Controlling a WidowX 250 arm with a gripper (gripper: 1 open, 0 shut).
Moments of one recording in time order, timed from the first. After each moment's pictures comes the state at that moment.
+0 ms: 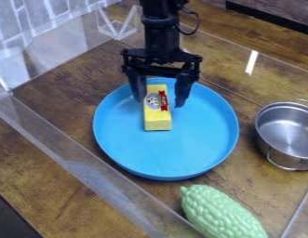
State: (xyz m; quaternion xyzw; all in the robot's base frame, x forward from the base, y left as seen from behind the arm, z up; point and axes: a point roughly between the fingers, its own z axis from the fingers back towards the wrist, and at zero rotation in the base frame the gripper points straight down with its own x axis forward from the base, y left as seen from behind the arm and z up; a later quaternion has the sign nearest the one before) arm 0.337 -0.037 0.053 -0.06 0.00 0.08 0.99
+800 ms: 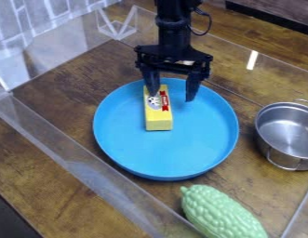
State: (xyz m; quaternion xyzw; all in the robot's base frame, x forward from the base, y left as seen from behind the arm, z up) arm 0.364 -0.040 0.039 -0.04 -0.04 0.08 1.00
